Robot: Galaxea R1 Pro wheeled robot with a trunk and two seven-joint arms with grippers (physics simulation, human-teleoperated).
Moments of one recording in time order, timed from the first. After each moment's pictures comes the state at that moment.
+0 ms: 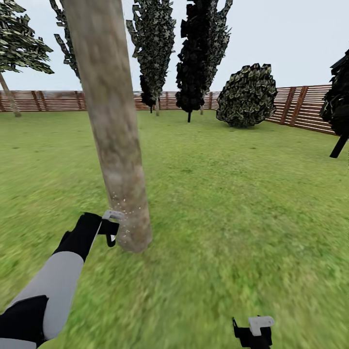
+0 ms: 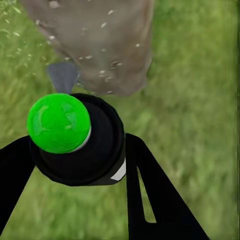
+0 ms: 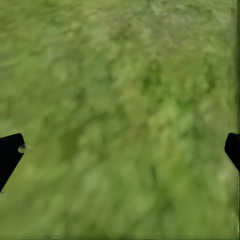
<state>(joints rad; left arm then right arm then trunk) -0.93 0.04 0.21 -0.69 -0.53 0.72 -0.39 -0.42 -0.07 0.41 -0.09 -0.29 -0.60 -0.13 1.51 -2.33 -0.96</state>
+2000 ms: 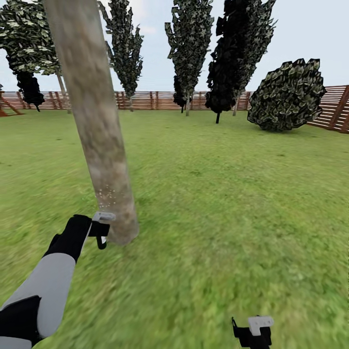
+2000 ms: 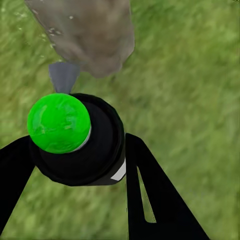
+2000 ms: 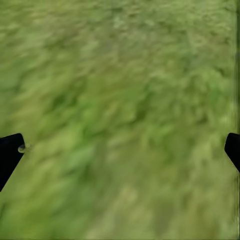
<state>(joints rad) -0.92 0.08 0.29 -0.69 -0.55 0.72 -0.37 -0.42 -0.07 0.42 -0.09 -0.29 -0.60 -0.13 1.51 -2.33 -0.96</state>
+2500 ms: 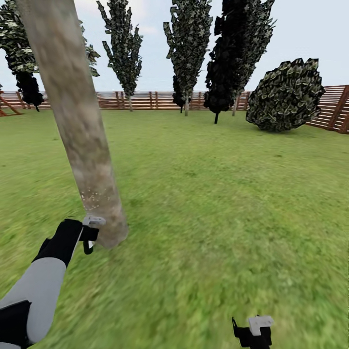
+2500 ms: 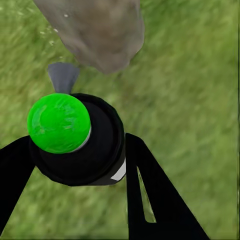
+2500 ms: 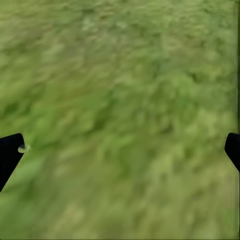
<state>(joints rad) -0.90 0.13 0.29 -0.69 -0.55 0.72 -0.32 -0.42 -0.07 0.42 -0.09 -0.29 -0.60 -0.13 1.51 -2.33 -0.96</state>
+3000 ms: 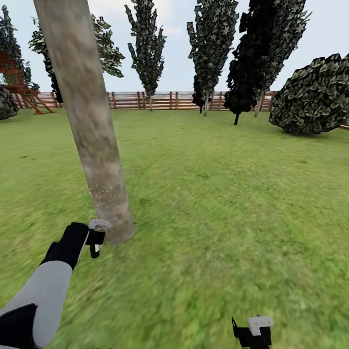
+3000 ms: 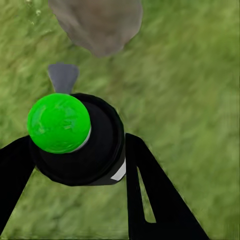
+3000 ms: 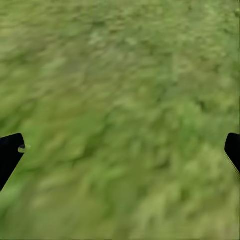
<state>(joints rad) -0.88 0.09 0.31 -0.68 -0.55 0.71 -0.31 -0.42 -0.07 0.42 -0.09 -0.29 -0.60 -0.13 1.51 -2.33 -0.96</state>
